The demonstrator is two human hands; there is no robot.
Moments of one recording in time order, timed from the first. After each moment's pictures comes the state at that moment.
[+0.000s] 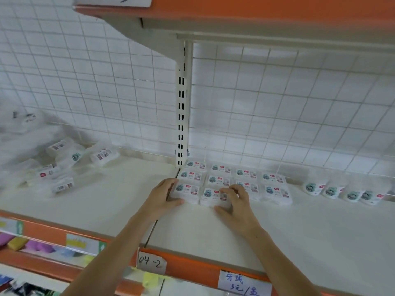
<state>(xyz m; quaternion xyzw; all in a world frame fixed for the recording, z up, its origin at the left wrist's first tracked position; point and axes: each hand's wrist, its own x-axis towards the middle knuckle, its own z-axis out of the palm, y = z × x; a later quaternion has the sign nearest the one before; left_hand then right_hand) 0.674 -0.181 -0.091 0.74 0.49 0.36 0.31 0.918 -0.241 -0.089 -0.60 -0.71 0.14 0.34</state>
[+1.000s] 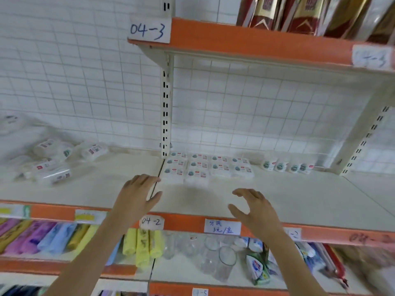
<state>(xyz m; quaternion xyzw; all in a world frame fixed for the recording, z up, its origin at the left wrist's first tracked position) 0.630 -0.295 -0.046 0.85 0.42 0.32 -0.05 0.924 -0.416 -0.025 -0.68 -0.67 -0.03 0.28</state>
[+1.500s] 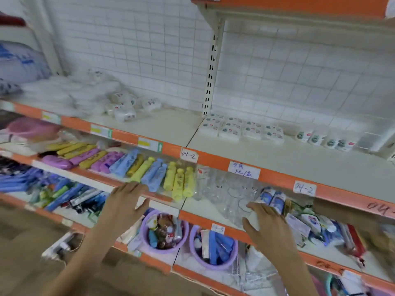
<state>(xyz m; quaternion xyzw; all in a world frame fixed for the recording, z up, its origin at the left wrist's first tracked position) 0.542 -0.525 -0.102 0.79 0.57 0.22 -0.07 0.886 -0.571 -0.089 -0.67 -0.72 -0.03 0.17</state>
